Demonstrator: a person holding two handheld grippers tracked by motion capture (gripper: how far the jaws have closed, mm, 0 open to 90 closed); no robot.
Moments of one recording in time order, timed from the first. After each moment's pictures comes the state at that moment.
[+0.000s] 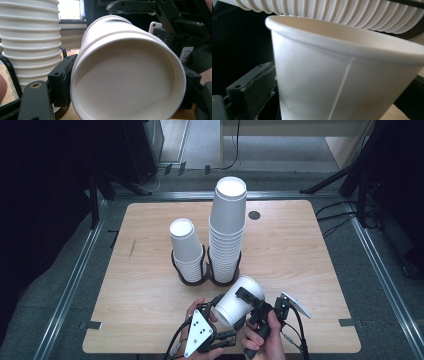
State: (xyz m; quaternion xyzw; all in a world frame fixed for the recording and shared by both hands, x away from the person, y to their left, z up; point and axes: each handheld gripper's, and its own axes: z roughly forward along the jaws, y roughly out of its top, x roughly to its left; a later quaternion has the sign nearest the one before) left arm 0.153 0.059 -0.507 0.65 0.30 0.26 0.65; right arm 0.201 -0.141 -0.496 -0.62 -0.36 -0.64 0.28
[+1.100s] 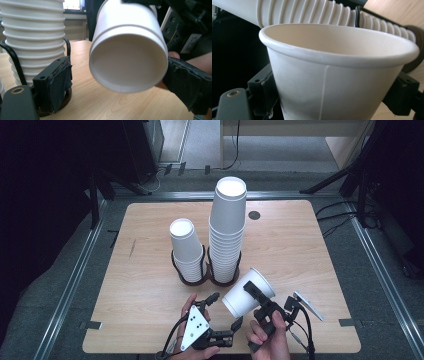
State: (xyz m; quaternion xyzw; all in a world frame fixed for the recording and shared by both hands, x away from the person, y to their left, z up) left arm 0.158 0.069 -0.504 0.66 0.32 0.23 0.63; right arm 0.201 -0.156 -0.485 -0.61 -0.36 -0.69 0.16
